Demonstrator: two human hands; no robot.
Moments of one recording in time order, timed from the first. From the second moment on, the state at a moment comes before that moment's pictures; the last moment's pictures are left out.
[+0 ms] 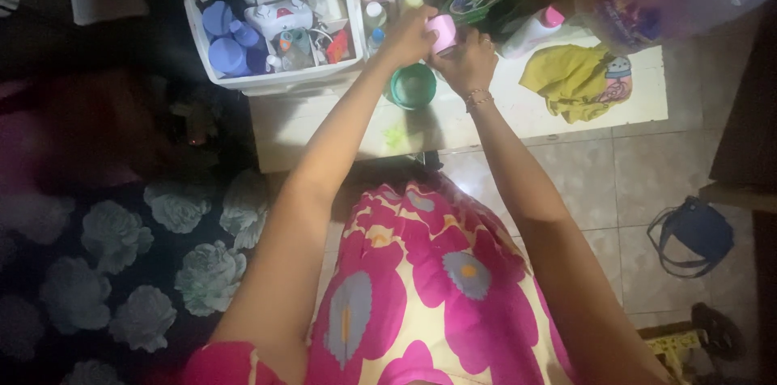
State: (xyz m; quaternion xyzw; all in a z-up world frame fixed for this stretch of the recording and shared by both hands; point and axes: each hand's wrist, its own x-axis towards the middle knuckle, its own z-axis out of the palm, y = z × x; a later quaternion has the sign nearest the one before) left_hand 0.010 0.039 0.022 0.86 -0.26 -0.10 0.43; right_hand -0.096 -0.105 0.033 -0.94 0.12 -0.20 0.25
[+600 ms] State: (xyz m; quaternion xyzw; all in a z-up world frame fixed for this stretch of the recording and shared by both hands) left_hand -0.018 0.034 0.079 0.92 -0.32 -0.07 0.22; right_hand -0.120 -0.123 0.026 -0.94 0.11 -0.12 0.31
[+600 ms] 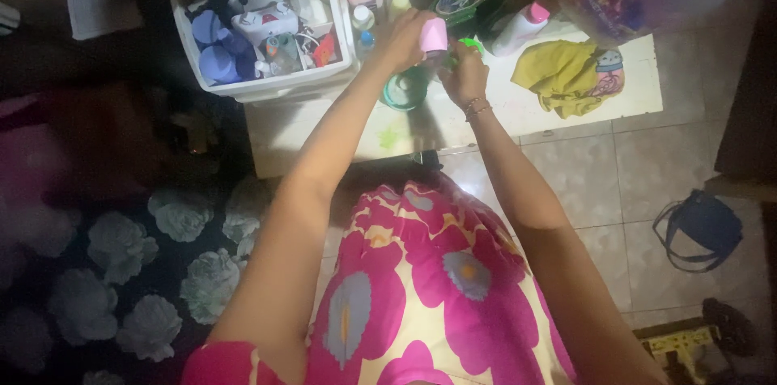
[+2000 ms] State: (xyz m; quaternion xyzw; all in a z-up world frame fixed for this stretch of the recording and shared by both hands) left_hand -0.071 0.037 0.119 0.83 -0.35 0.16 0.40; right_hand -0.163 -0.131 0.035 -0.79 0.16 -0.27 0.52
